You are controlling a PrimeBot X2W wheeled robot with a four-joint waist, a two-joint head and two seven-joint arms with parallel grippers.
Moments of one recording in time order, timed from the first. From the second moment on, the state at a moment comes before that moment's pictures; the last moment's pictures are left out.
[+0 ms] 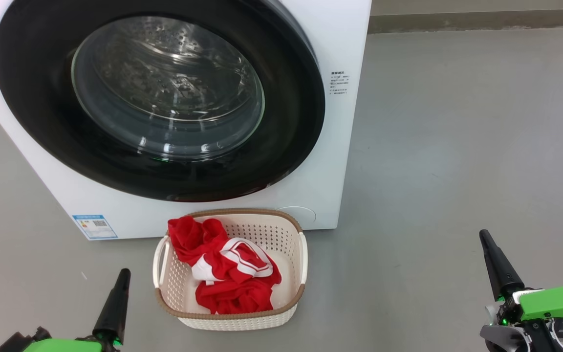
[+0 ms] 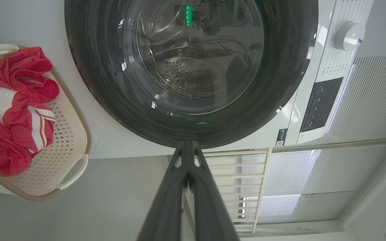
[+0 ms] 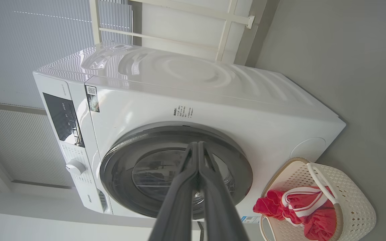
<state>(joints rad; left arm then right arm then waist) -0.07 0.04 0.07 0.26 -1.55 -0.12 0.10 -0.05 -0.06 -0.09 0.26 1.58 0.13 0.07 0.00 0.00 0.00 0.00</state>
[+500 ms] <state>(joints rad) -0.07 0.04 0.08 0.27 -1.60 -0.12 0.11 -0.07 -0.06 -0.09 0.27 1.63 0.13 0.08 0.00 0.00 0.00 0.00</state>
